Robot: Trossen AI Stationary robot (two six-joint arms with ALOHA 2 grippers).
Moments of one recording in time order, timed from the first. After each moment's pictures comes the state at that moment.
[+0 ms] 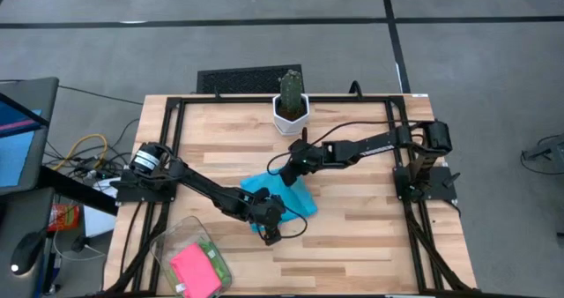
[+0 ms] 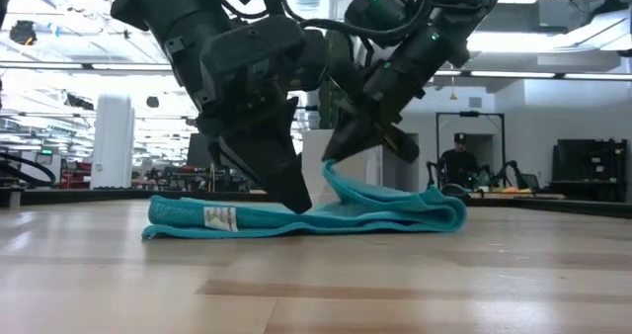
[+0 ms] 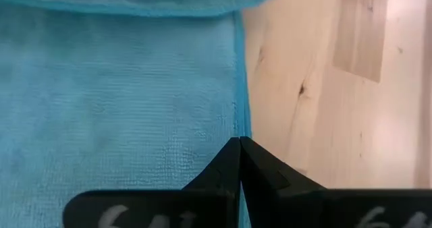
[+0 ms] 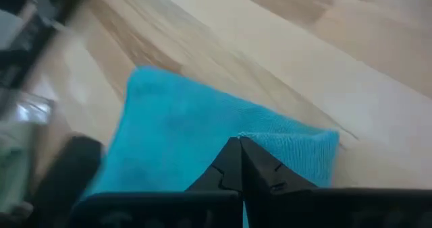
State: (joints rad) left arm -0.35 1.92 1.11 -0.14 -0.20 -0.62; right arm -0.04 1.79 1.03 -0.07 0.05 0.78
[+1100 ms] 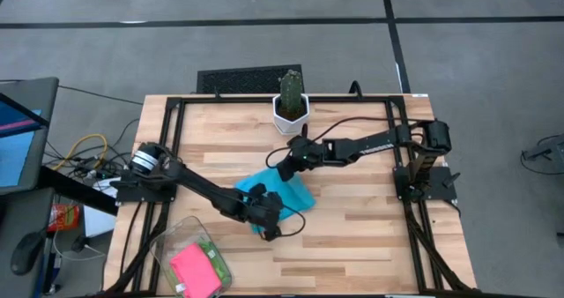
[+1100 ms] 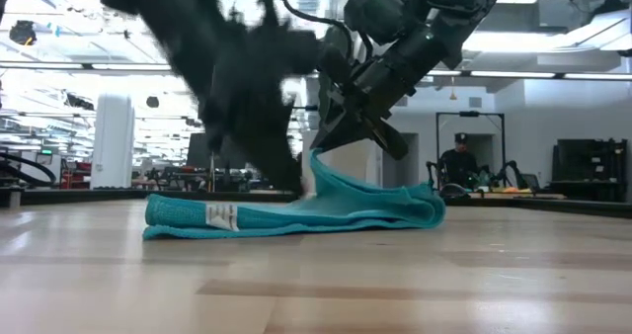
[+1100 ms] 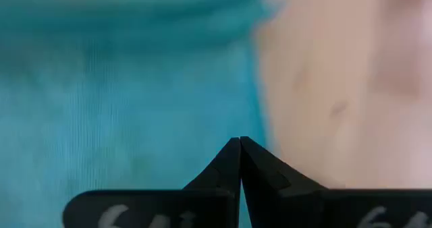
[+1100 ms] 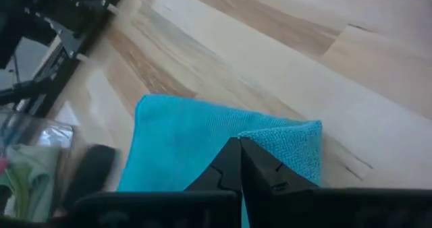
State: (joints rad) left arm -0.36 1.89 1.11 -0.20 -0.35 -0.64; right arm -0.06 1.79 1.03 0.03 0.05 0.80
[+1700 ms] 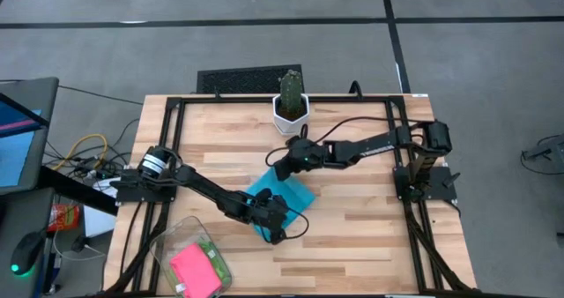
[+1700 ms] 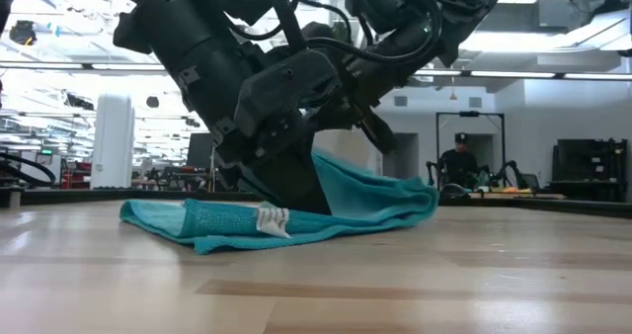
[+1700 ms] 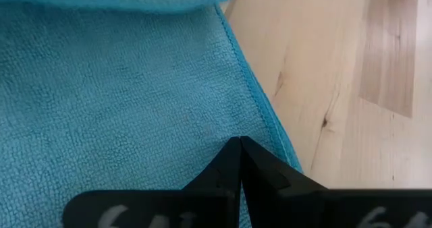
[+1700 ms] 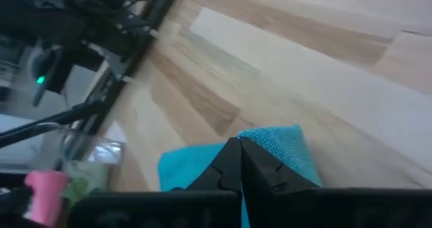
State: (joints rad) left arm -0.35 2.00 1.10 -0.03 -0.27 -0.67; right arm -0.04 1.79 1.03 0.14 0.05 0.90
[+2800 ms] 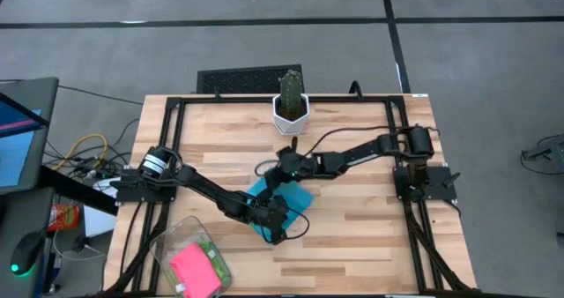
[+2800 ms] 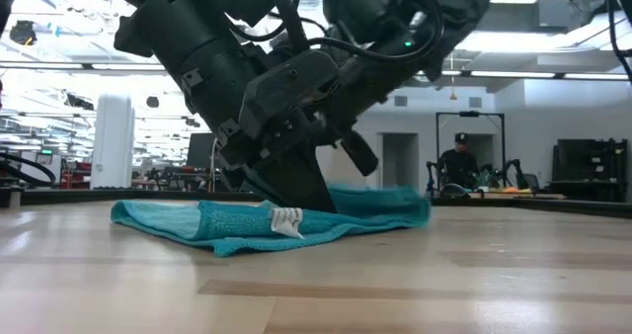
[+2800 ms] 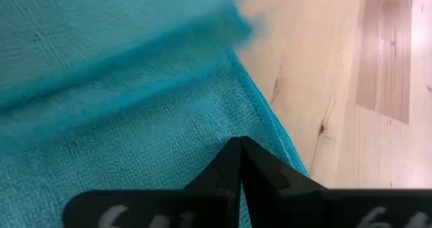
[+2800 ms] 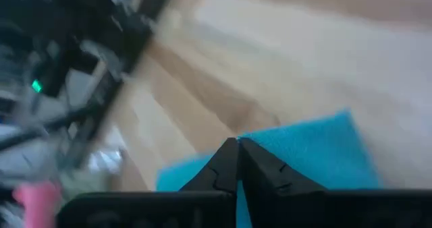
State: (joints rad) left arm -0.35 2.00 1.10 0.01 -0.28 -0.66; right arm 0.04 1.94 1.11 0.24 0.12 0.98
